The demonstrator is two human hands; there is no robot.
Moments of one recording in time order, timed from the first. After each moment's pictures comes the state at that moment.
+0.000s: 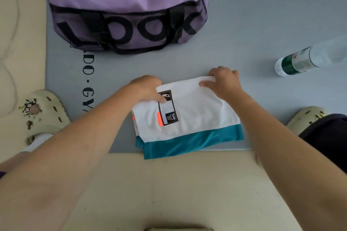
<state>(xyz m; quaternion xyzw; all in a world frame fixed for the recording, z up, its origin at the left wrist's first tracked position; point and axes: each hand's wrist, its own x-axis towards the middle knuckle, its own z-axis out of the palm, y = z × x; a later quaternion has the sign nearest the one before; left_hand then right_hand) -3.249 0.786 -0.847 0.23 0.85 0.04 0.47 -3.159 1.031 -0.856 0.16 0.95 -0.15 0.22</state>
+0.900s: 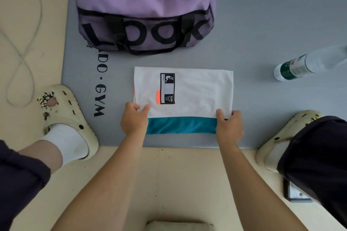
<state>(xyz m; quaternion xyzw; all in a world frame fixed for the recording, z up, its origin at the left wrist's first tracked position) -3.135 0.723 -0.864 -0.28 0.90 0.28 0.20 -3.037 0.963 -0.857 0.55 0.78 -0.29 0.05</state>
